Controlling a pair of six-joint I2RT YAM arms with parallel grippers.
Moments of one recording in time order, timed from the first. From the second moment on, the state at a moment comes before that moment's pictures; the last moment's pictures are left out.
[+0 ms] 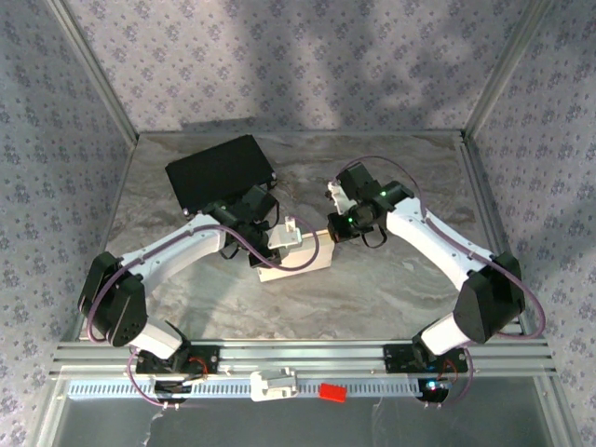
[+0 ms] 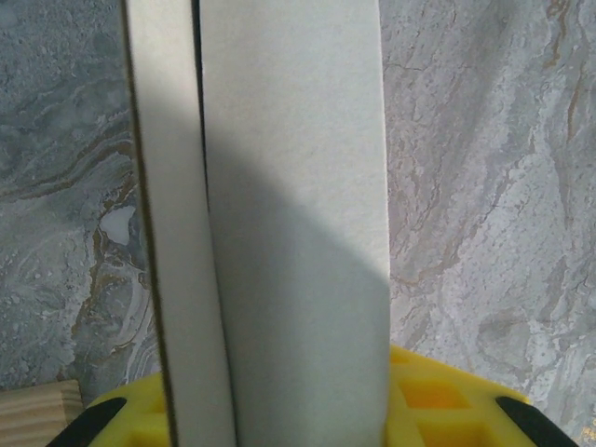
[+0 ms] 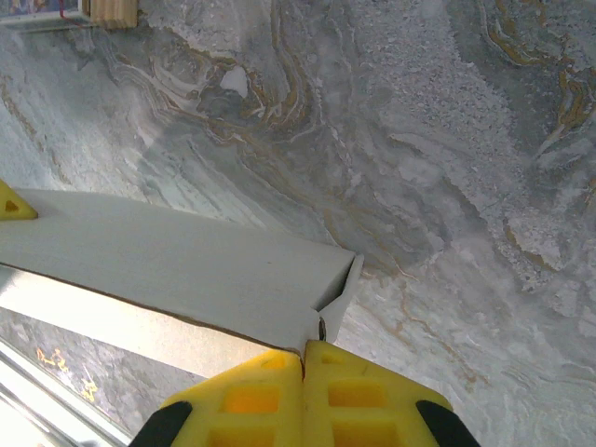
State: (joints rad) left arm -0.72 1.49 1.14 -0.84 0.24 0.62; right arm 0.58 1.50 1.27 -0.91 -0.21 0.22
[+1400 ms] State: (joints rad) left arm -0.65 1.47 1.06 -0.72 0.30 0.55; right arm 0.70 1.21 0.75 -0.19 0.03 0.17
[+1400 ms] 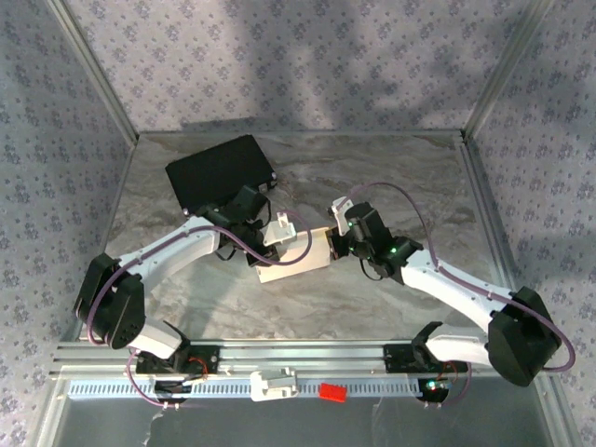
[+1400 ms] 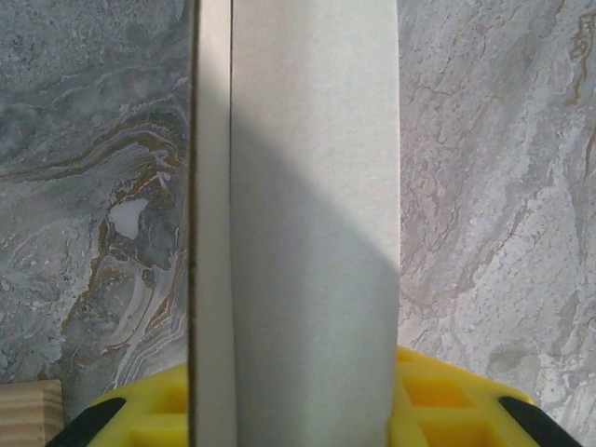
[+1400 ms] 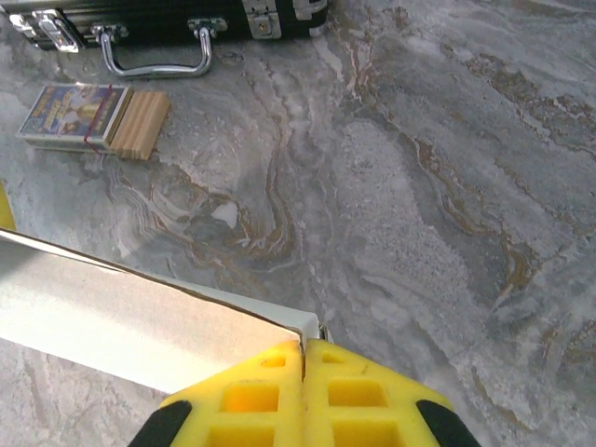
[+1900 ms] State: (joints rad) left arm -0.62 1.40 0.98 -0.59 0.19 0.40; right arm 0.69 1.27 0.81 -0.22 0.03 0.18
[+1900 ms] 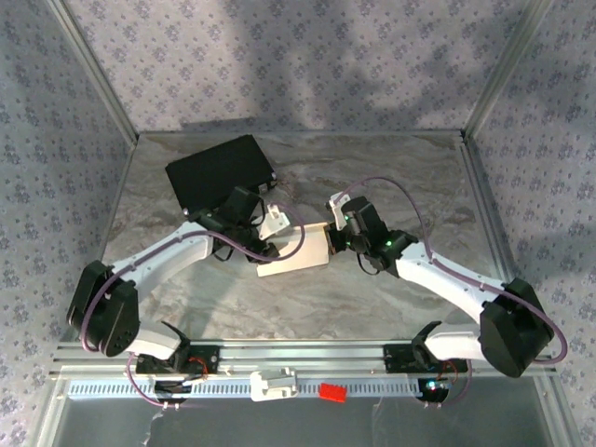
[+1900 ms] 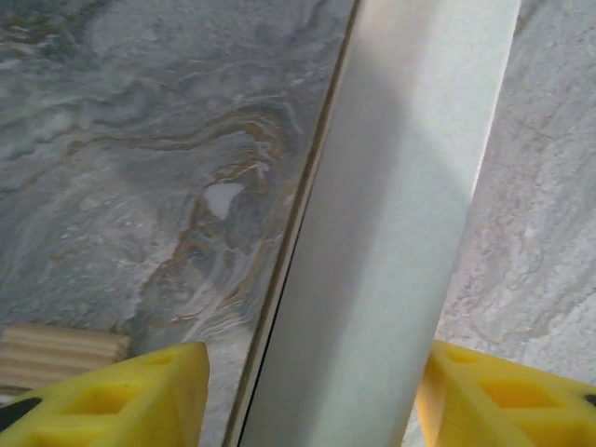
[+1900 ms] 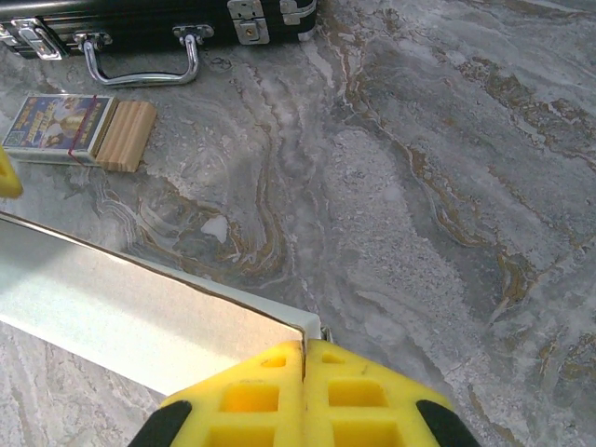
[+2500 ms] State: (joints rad) left arm -0.61 1.15 0.89 -0.50 0.09 0.20; right arm 0.72 1.29 0.84 -0.27 0.08 0.22
